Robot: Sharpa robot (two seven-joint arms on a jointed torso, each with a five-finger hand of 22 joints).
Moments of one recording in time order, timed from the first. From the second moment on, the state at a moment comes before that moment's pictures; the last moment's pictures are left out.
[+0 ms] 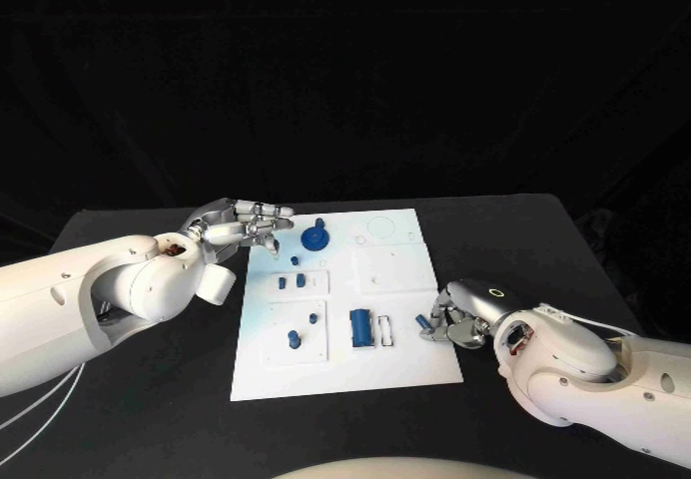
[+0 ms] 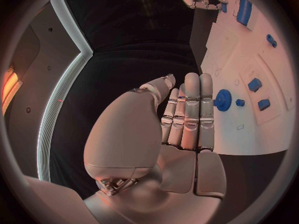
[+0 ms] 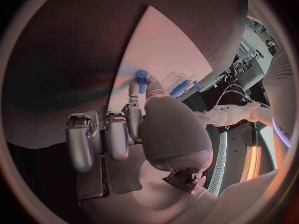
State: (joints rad) left arm 1.19 -0.98 -0.02 1.61 -0.10 -0.22 0.16; left_hand 1.45 -0.18 0.45 0.07 0.14 0.99 0.19 0.07 0.14 1.06 0.13 0.20 0.17 1.17 0.04 0.82 0.49 0.17 0.97 0.12 0.83 0.76; right arm 1.03 -1.03 -0.14 1.88 -1.66 -0.39 -0.59; right_hand 1.35 -0.02 -0.11 0.21 0.25 1.12 0.05 0.22 0.46 1.44 -0.01 1.27 1.45 1.47 -0.08 1.50 1.31 0.01 1.46 0.03 1.57 1.31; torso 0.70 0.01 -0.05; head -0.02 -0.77
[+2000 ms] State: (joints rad) left arm 1.19 -0.99 -0.02 1.62 -0.10 -0.21 0.16; left_hand 1.45 -0.18 0.45 0.07 0.14 0.99 0.19 0.07 0.14 1.06 0.12 0.20 0.17 1.16 0.04 0.82 0.49 0.17 0.97 0.12 0.83 0.76; right arm 1.04 -0.93 -0.14 1.91 -1.32 -0.54 -0.59; right_hand 1.28 -0.11 0.21 0.25 0.49 1.13 0.05 0.22 0.46 1.44 -0.02 1.25 1.31 1.47 -0.08 1.51 1.31 0.01 1.46 0.03 1.57 1.31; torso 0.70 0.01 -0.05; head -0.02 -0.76
